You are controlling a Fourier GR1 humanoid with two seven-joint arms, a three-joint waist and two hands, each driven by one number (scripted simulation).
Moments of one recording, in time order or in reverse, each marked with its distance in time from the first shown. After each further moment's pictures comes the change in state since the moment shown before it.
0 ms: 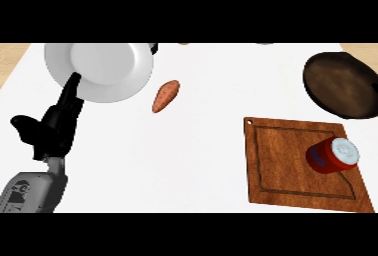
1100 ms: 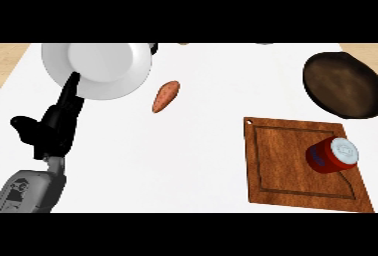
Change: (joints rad) left arm -0.010 0.054 -0.058 0.022 0.067 0.050 -0.039; right arm -0.083 -0.238 0.023 0.230 -0.226 -0.059 -0.295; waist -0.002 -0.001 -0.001
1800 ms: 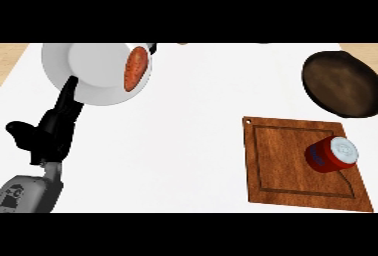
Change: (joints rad) left arm 0.033 0.040 -0.041 -0.034 0.045 0.040 0.001; right arm 0.137 -0.013 0.012 0.225 -0.038 -0.123 -0.257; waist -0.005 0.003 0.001
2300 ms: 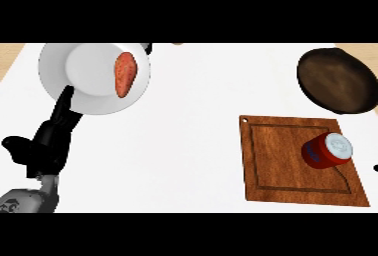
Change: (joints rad) left arm 0.080 0.013 -0.020 -0.061 -0.002 0.038 -0.008; right arm 0.008 0.355 0.065 -0.076 -0.152 -0.118 0.047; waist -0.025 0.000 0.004
